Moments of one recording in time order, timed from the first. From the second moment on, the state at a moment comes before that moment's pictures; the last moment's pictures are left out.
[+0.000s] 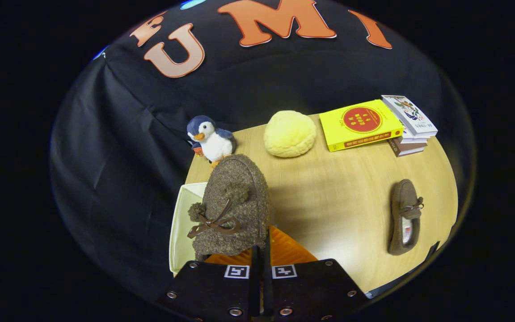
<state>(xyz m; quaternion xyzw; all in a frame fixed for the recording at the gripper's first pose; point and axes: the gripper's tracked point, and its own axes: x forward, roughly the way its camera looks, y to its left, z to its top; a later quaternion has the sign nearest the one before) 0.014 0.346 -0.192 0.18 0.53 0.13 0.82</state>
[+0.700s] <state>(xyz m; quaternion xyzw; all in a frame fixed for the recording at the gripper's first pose) -0.017 0.472 -0.267 0.15 0.61 0.12 0.77</state>
